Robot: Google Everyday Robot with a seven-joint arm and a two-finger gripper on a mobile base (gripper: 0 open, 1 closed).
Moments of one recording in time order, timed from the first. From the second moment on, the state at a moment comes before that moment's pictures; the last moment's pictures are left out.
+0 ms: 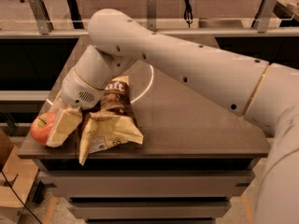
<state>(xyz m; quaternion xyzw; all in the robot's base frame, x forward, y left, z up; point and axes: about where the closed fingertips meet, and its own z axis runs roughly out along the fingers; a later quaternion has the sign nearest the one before) 0.456 0.222 0.849 -0.76 0.52 0.34 0.19</state>
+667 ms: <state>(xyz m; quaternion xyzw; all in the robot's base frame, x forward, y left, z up) 0.473 0.203 0.900 -0.73 0.52 0.35 0.26</state>
